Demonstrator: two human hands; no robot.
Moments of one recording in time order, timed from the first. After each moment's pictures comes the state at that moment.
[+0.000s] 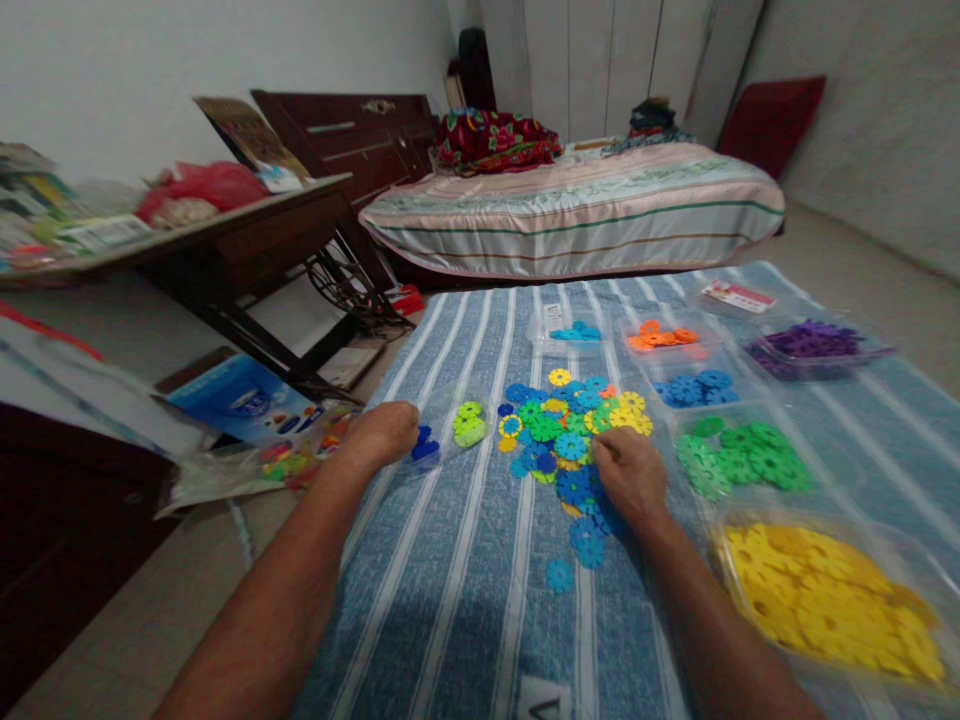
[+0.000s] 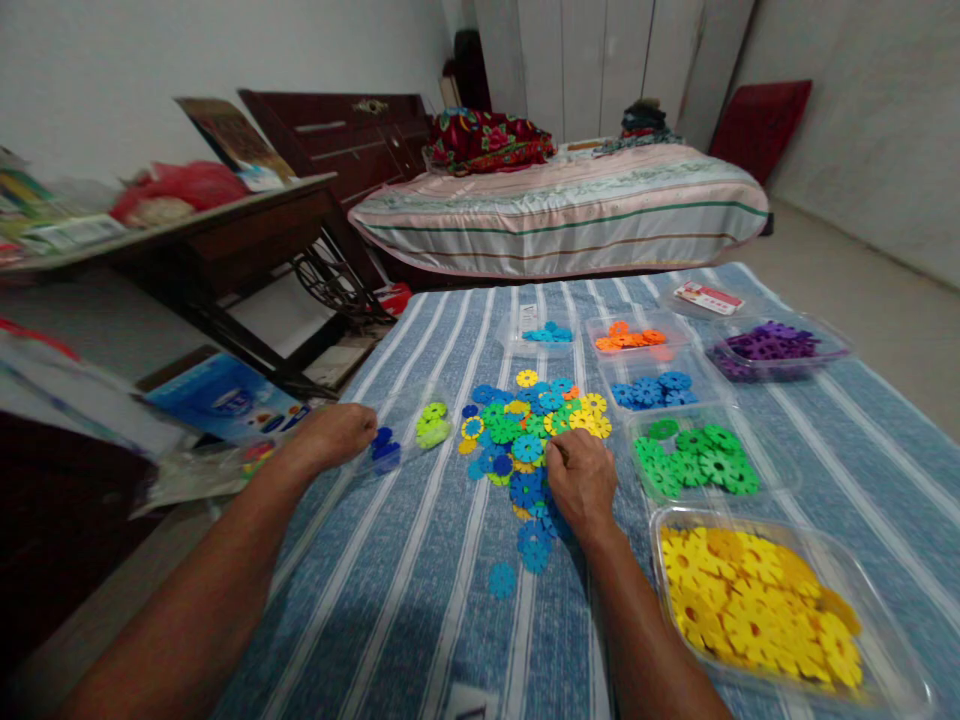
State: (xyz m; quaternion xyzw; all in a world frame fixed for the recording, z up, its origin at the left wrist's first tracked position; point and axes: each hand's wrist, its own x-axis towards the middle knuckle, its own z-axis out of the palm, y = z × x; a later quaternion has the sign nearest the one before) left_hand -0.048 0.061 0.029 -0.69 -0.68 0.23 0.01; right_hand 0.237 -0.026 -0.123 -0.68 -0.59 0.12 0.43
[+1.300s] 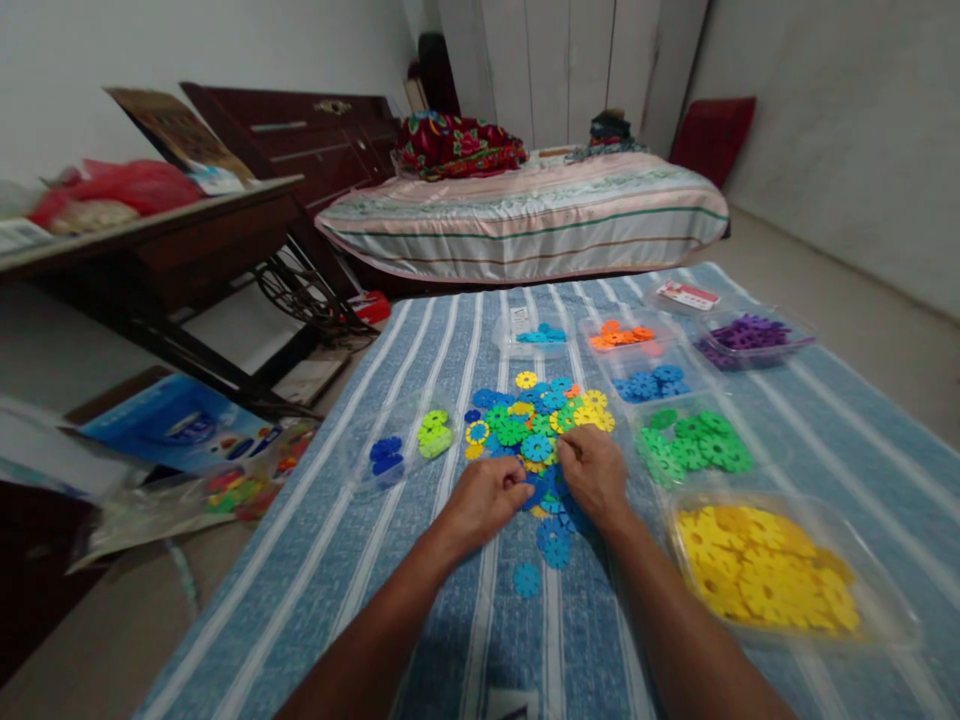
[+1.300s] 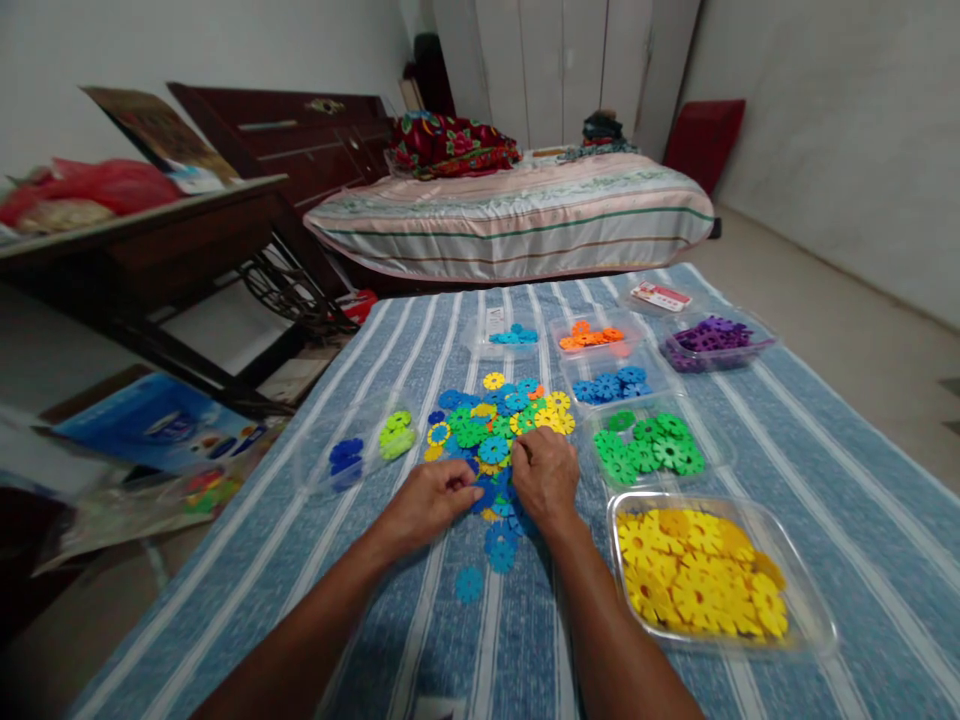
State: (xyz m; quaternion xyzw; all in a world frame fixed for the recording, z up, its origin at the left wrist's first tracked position) left_hand 0.065 -0.011 -0.049 -0.77 -0.52 -0.11 -0.36; right_hand 0.235 -0.021 -0.123 -0.67 -0.58 0.11 0.44
